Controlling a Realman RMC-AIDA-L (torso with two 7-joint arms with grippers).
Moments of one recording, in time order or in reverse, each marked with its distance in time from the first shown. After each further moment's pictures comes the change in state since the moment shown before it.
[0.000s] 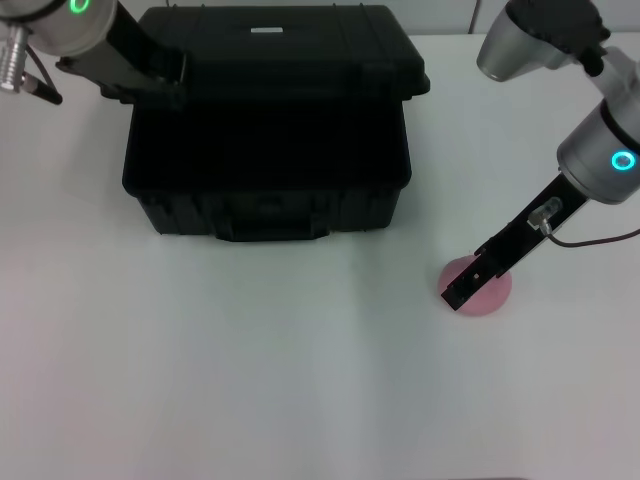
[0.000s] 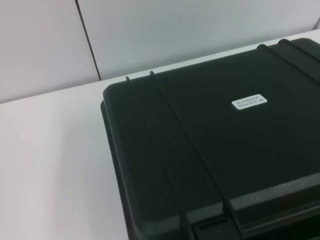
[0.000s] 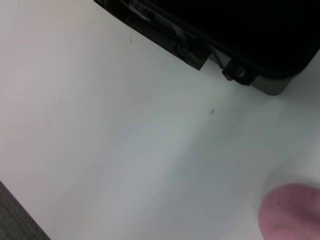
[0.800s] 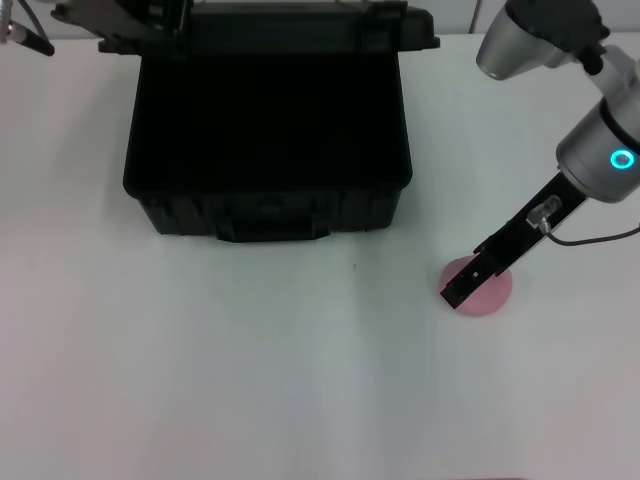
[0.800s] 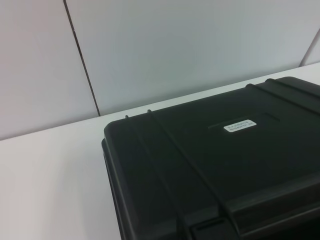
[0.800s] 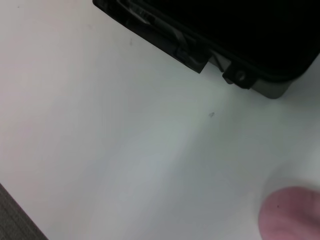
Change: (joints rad) left arm -0.040 0.000 -0.066 0.041 0.000 -0.009 0.037; right arm 0.002 0.000 0.000 0.000 0.000 -0.003 0.000
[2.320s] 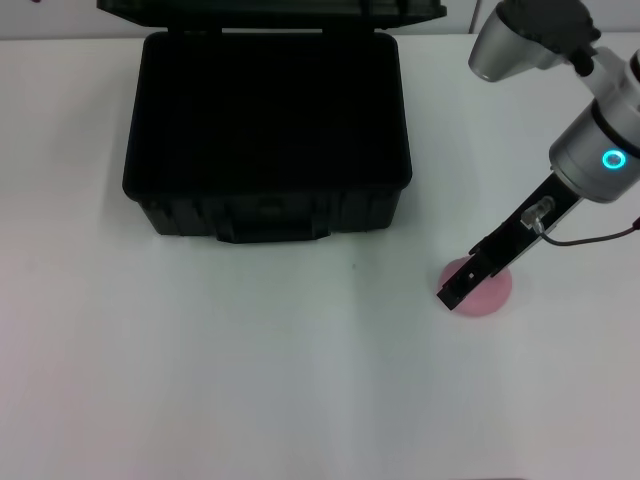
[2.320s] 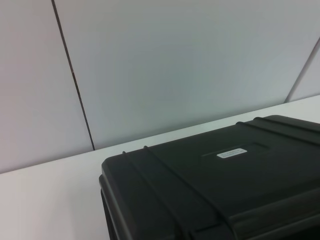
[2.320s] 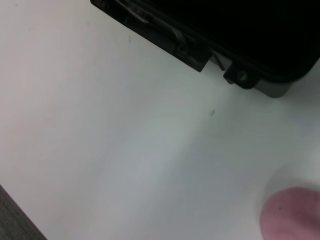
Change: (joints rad) left arm -0.041 -0.001 -0.106 0.010 -0.014 0.011 0.066; right arm 0.025 -0.002 0.000 0.050 -0.002 -0.018 0.000
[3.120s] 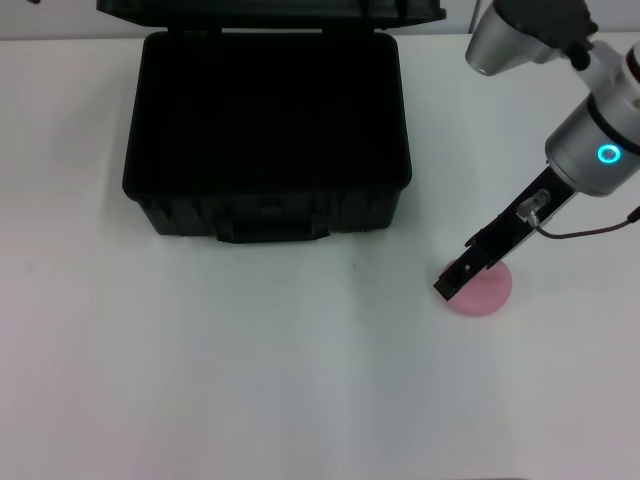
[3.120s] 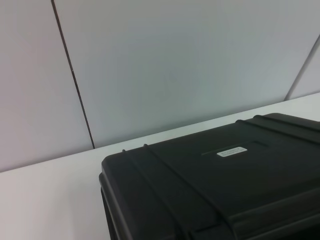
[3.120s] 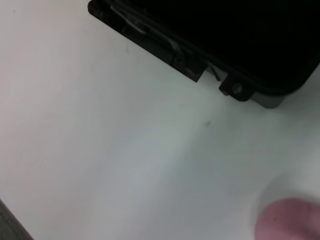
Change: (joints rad) left arm 0.000 0.000 0.000 0.000 -0.001 -0.005 0.003; right arm 0.007 0.000 0.000 0.007 -0.003 -0.027 -0.005
